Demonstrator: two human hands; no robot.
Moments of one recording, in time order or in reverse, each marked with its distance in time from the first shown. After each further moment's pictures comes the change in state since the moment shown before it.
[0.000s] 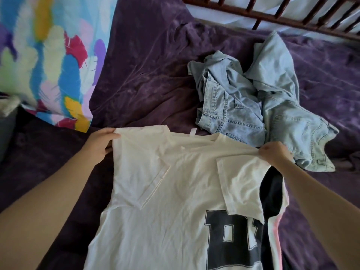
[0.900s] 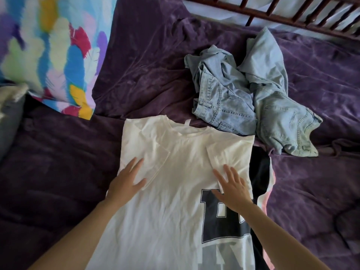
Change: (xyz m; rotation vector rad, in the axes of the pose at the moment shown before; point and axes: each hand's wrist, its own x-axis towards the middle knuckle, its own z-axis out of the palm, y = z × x) left_hand -0.099 -0.138 0.010 1.117 -0.154 0.448; right_hand -0.153 0.024 0.097 -0.412 -0.163 -0.571
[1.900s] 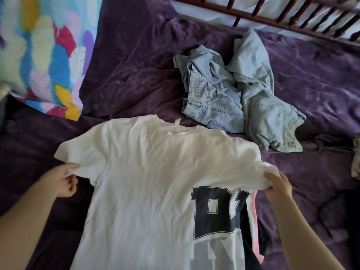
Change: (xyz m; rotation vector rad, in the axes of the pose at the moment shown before) left_hand 0.011 -0.060 -0.093 -1.356 0.043 -1.084; right_hand -0.018 0.115 -0.011 1.908 0.727 0.893
